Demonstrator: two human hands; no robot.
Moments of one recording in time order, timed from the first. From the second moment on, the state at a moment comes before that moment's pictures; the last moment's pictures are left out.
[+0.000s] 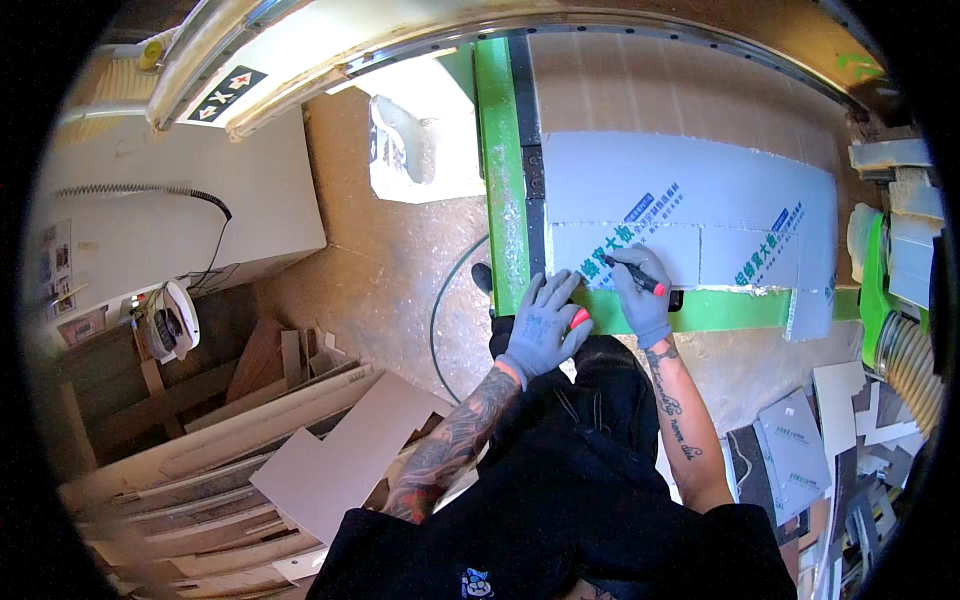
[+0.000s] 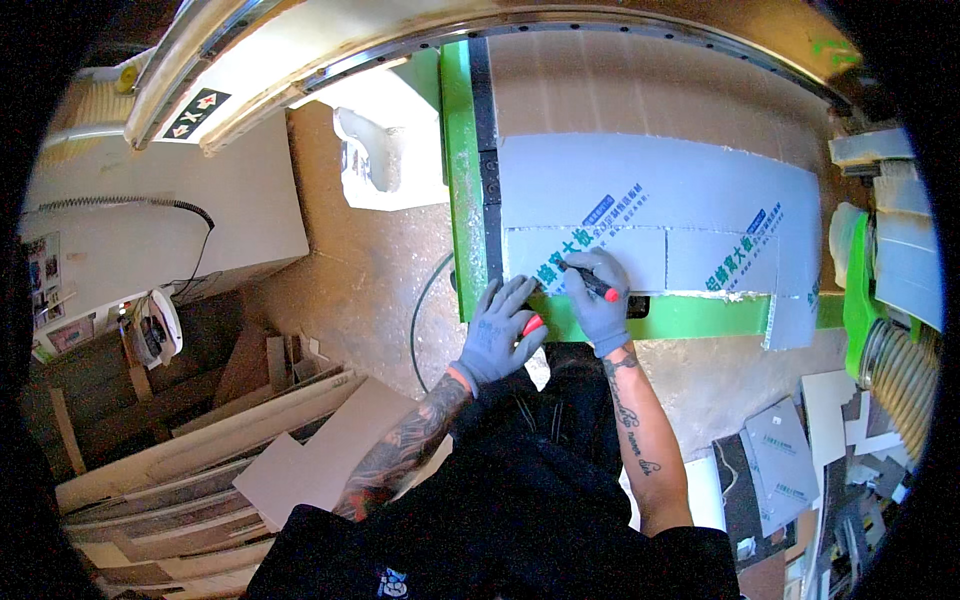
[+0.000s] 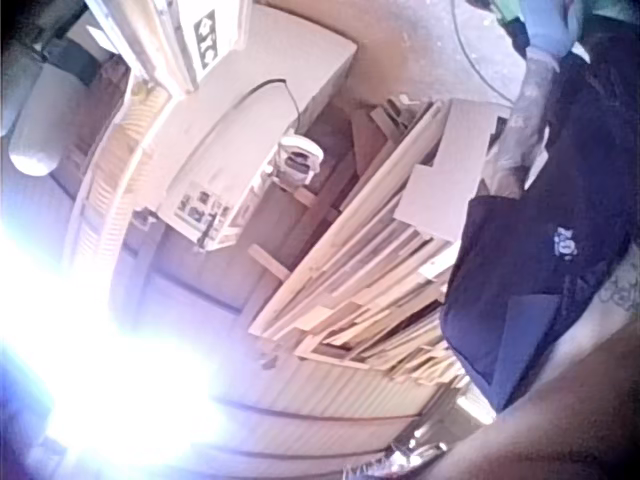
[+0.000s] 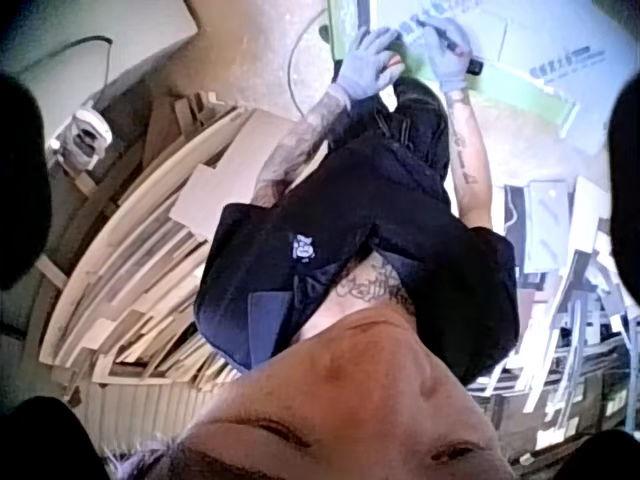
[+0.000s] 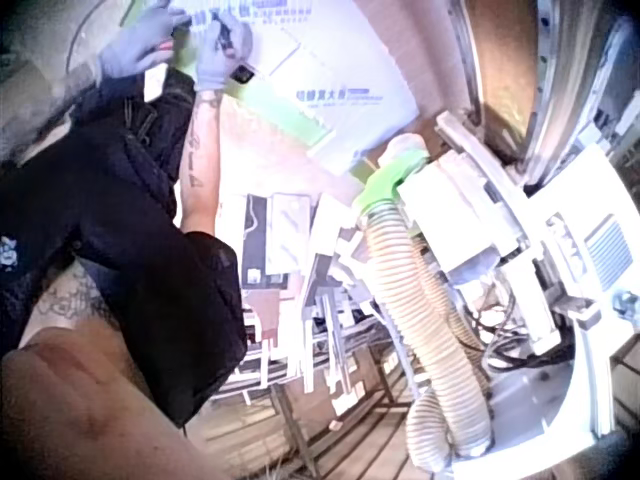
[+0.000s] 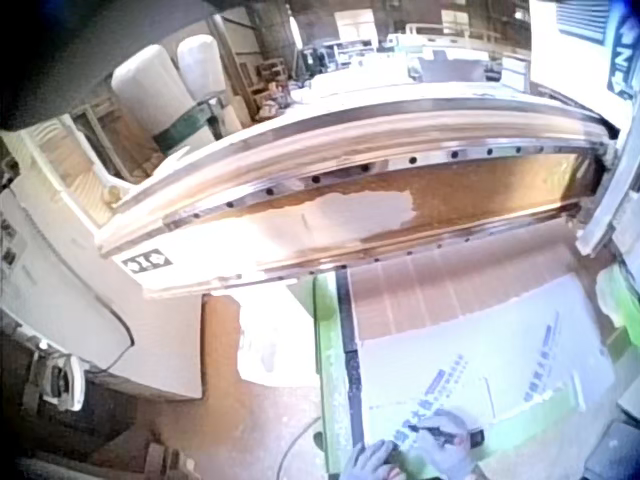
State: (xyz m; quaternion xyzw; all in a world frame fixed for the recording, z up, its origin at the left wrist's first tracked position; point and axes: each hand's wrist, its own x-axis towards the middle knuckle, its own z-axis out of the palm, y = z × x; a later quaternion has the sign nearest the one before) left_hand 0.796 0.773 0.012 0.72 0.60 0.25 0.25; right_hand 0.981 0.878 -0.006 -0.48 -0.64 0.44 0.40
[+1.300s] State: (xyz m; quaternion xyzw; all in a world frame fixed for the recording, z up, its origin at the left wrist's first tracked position) left_hand 0.785 0.766 0.005 0.71 0.60 0.26 0.28; right_hand 0.968 0.885 0.018 -0.46 -0.78 0.30 0.32
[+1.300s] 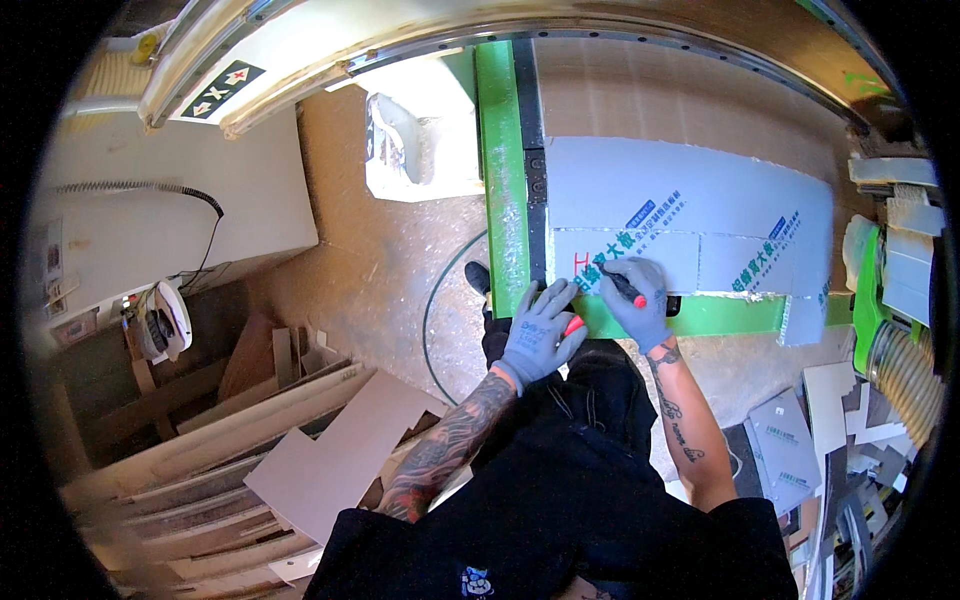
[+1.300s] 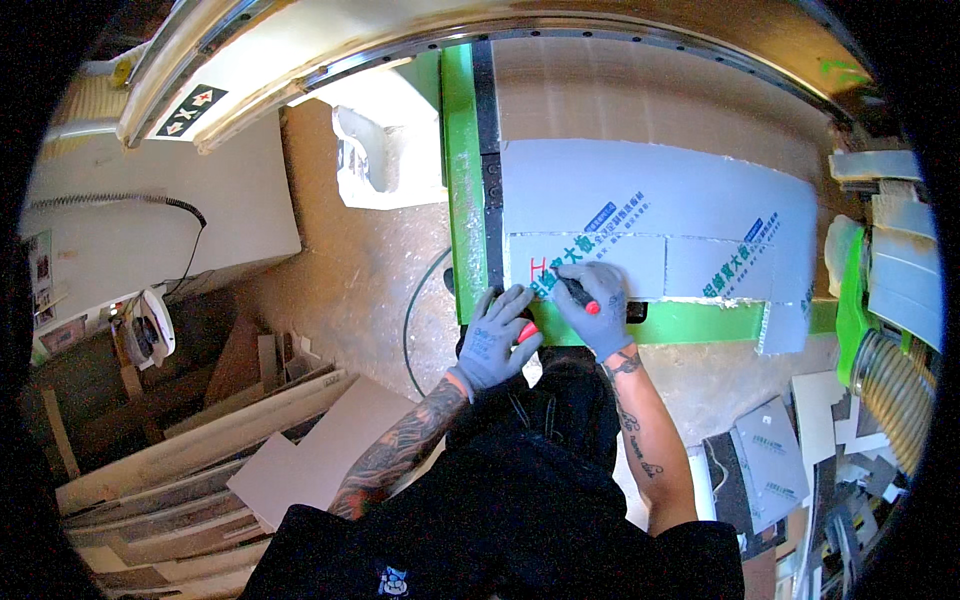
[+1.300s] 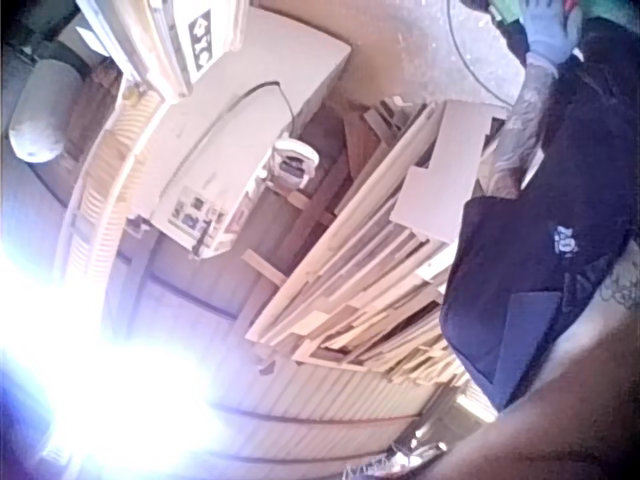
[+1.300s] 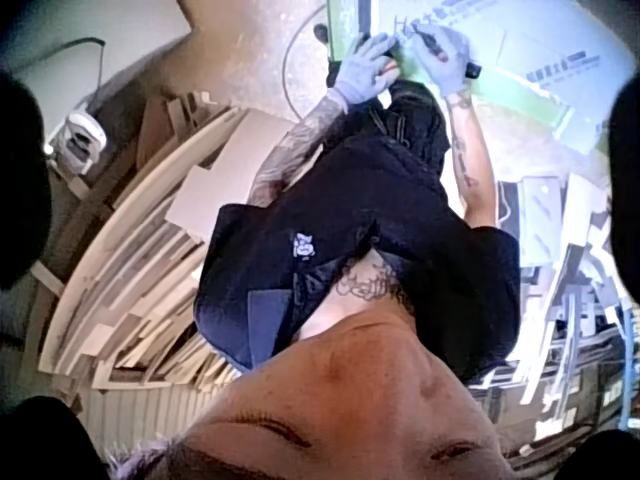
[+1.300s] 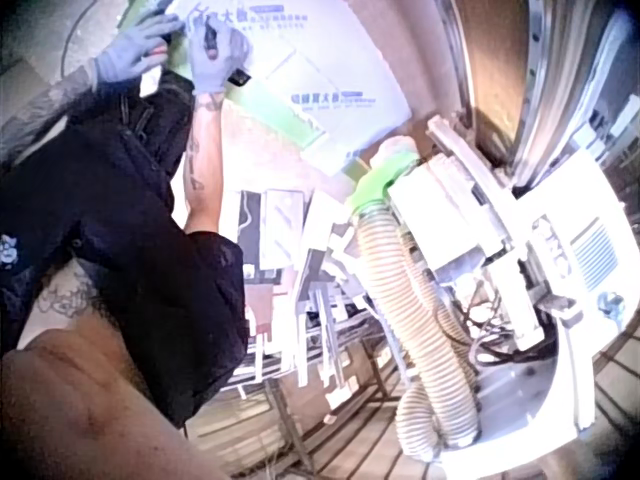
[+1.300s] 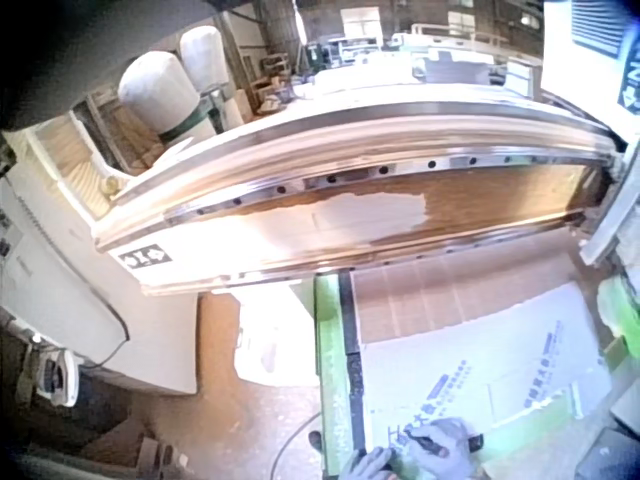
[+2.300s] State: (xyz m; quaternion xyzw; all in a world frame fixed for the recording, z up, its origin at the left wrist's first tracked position) left_hand 0.788 0.767 0.004 0.70 0.61 0.26 0.27; right_hand 0.996 0.890 0.016 -0.51 -0.71 0.37 0.32
